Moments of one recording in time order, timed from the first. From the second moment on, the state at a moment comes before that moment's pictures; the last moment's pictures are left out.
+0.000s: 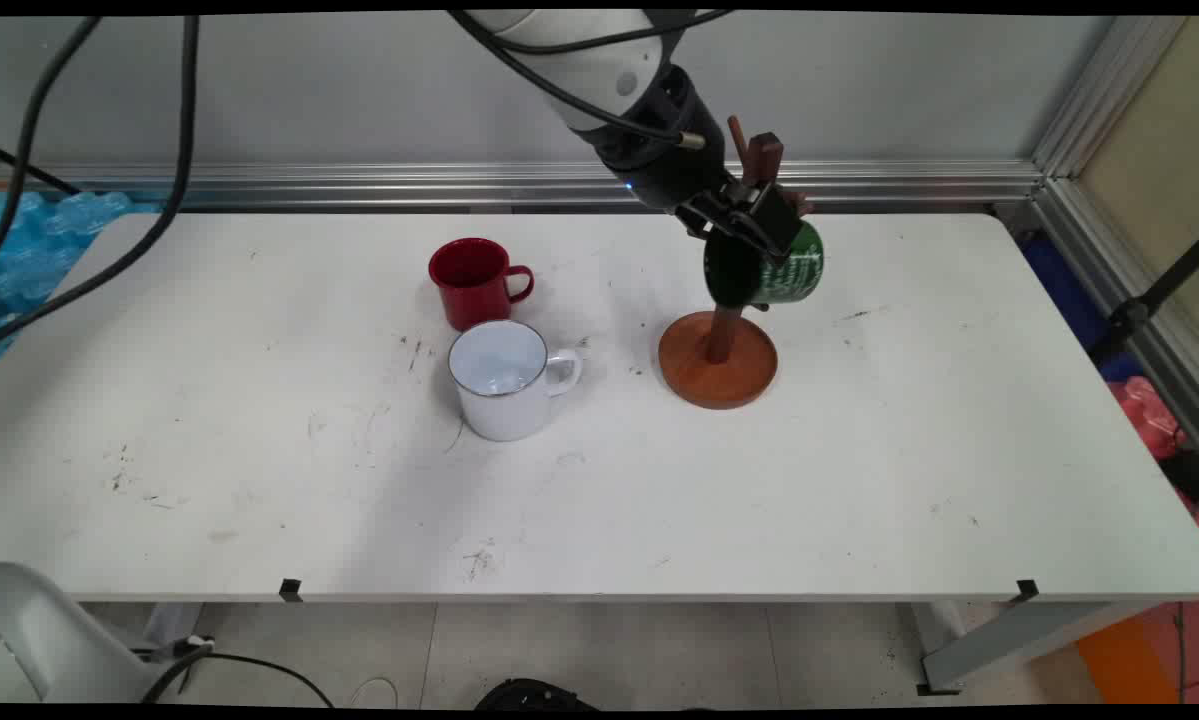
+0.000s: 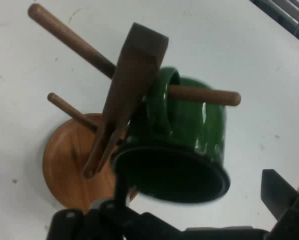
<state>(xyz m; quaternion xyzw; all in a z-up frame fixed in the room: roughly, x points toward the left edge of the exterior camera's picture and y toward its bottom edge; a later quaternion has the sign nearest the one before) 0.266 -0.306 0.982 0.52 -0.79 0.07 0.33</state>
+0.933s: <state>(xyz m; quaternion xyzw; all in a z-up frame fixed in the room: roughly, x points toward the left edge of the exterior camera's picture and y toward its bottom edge) 0.361 -0.261 1.005 0.41 -0.85 0.09 0.31</state>
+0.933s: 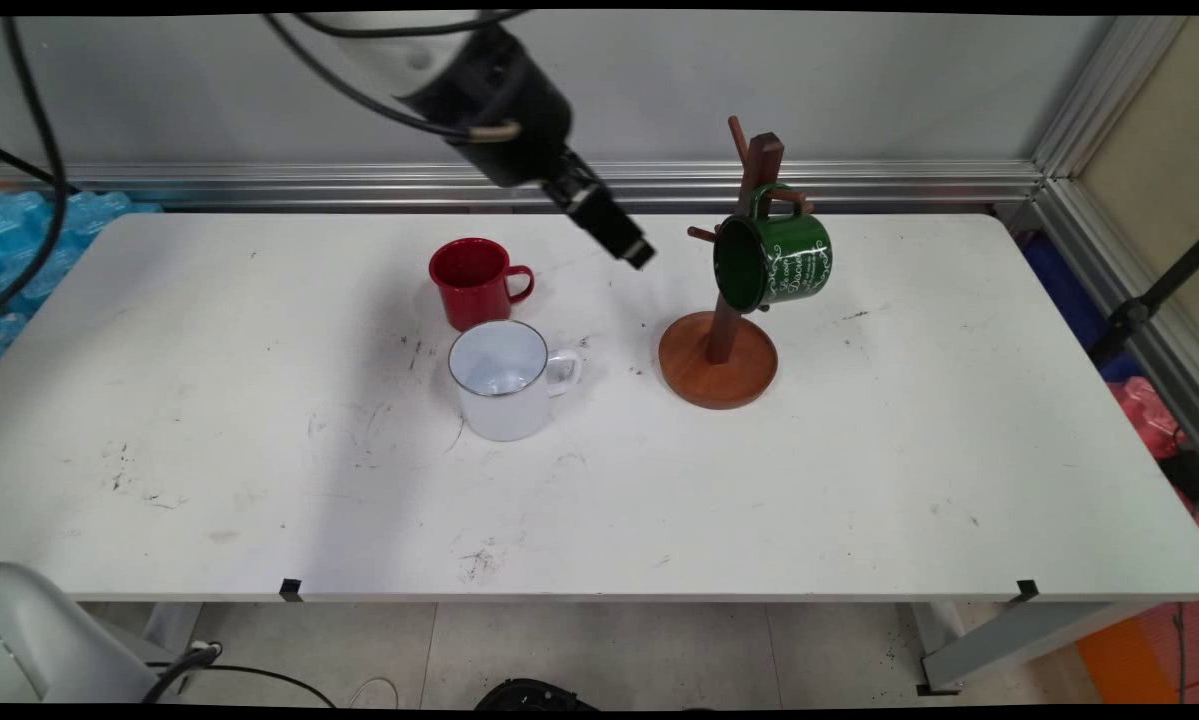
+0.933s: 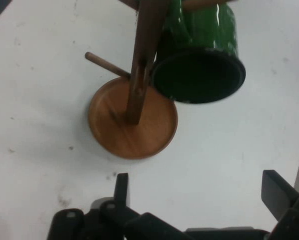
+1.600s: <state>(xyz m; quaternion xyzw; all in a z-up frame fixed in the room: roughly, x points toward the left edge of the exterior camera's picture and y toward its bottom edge) 0.428 -0.235 1.012 0.32 -0.89 0.11 0.30</state>
